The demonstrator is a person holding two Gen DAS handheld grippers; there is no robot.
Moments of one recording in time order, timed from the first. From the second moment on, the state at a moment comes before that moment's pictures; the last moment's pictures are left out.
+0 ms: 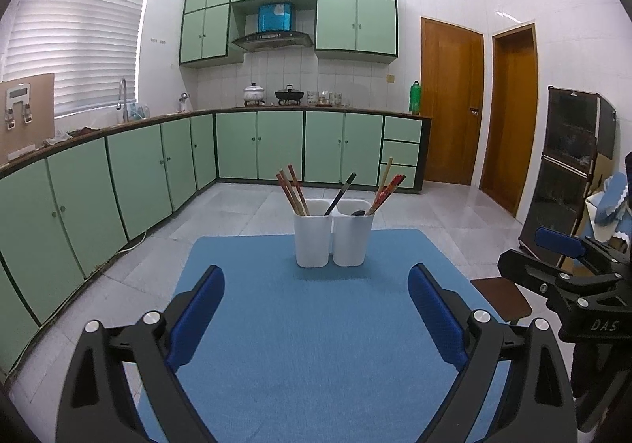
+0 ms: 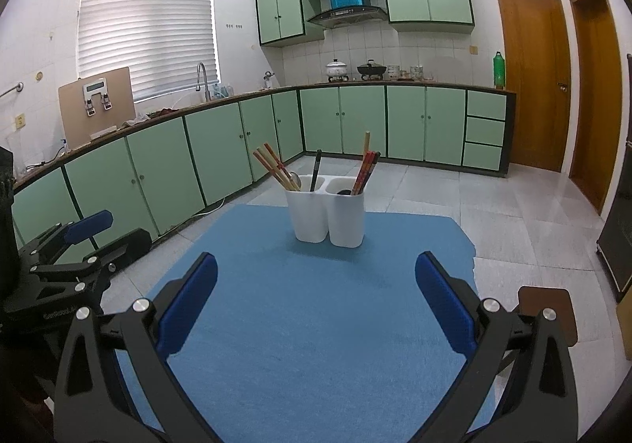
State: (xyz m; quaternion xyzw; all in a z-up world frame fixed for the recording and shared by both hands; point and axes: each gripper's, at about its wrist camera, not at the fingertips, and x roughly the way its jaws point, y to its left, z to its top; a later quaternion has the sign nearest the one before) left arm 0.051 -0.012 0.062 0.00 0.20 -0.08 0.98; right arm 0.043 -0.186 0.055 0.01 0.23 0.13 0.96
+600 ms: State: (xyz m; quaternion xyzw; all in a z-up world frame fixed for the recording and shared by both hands) left arm 0.046 -0.012 0.063 0.00 0.20 -0.07 0.98; right arm 0.046 -0.185 0.056 0.01 0.23 0.13 0.96
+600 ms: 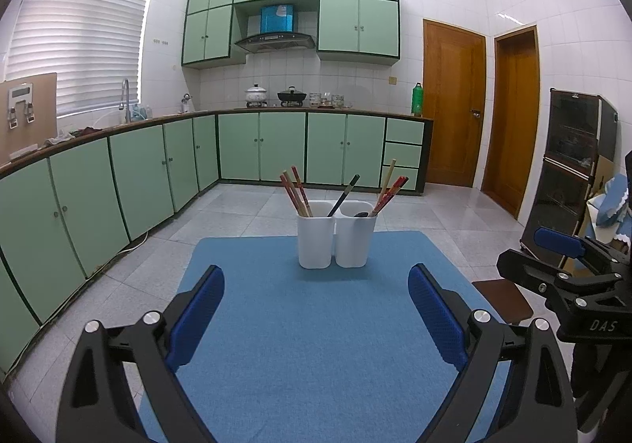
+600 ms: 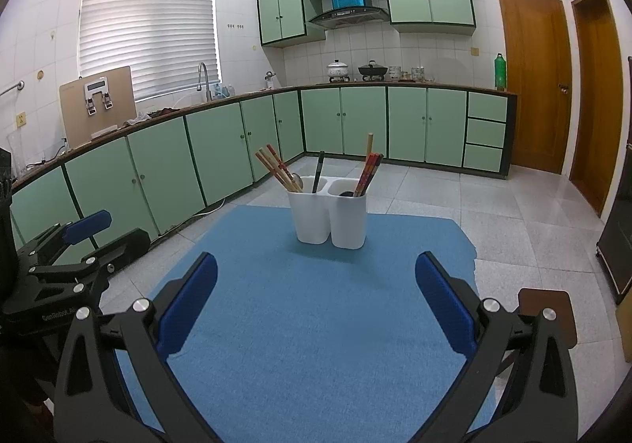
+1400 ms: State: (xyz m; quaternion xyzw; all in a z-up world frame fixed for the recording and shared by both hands) left arm 0.046 -0.010 0.064 0.00 0.20 -0.07 0.98; right arm 0.047 -0.184 0.057 0.01 0.23 0.13 0.96
